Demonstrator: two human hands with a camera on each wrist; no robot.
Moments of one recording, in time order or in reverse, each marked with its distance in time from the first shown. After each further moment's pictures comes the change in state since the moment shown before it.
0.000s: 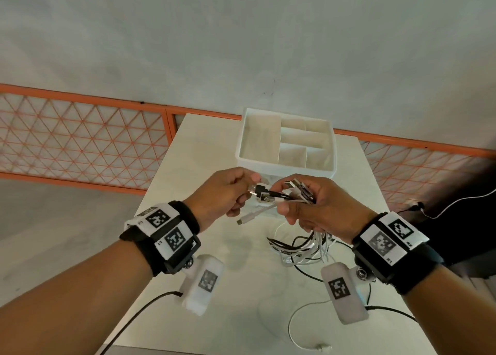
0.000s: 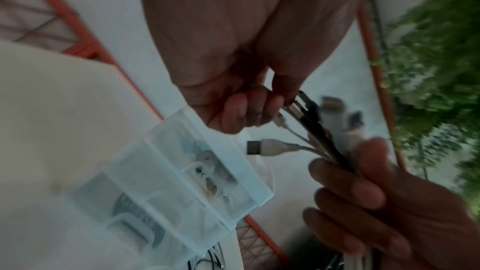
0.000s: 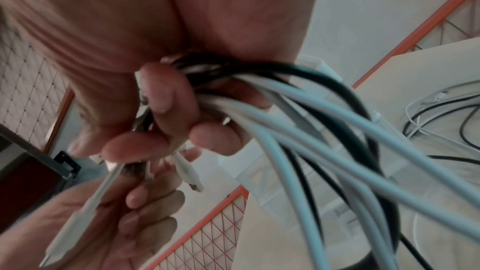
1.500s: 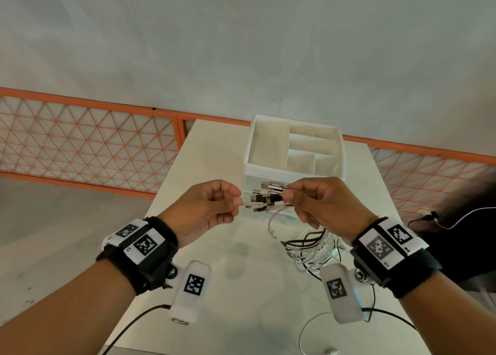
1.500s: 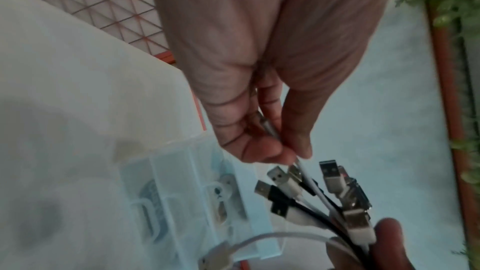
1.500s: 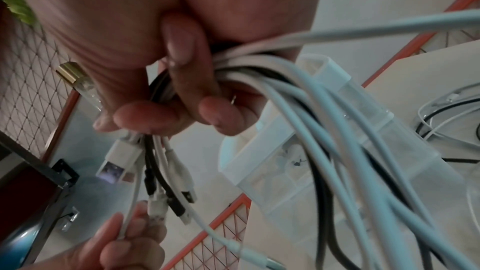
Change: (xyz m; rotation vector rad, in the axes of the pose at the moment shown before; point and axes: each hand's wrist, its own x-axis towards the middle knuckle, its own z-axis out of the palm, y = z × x) left_hand -0.020 -0.024 -0.037 -0.330 -0.017 -0.020; right_hand 0.011 -0.002 0.005 -0.054 0.167 -0.038
